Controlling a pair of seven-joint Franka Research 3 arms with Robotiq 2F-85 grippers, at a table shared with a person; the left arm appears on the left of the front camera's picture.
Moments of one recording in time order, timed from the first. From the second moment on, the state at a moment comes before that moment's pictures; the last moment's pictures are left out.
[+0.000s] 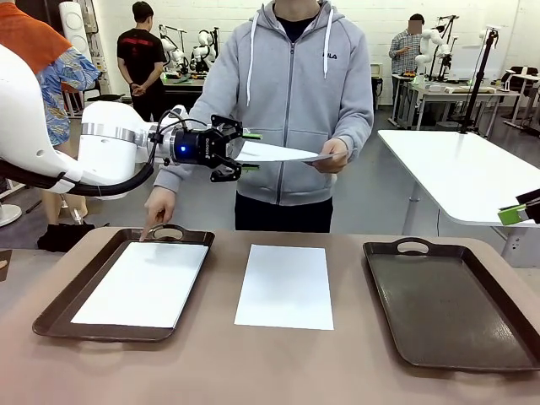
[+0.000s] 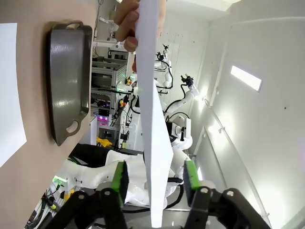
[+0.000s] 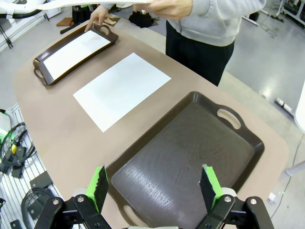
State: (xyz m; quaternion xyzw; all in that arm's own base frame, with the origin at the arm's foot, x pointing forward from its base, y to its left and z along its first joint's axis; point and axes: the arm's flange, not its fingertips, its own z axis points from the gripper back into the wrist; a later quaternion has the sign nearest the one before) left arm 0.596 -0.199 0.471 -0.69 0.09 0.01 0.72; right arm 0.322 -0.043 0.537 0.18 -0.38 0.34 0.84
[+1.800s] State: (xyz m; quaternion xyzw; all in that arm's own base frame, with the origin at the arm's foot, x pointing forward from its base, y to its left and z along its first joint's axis) left arm 0.598 -0.189 0.468 -0.68 0.09 0.02 0.72; right arm 0.322 -0.043 0.537 0.18 -0.38 0.34 0.84
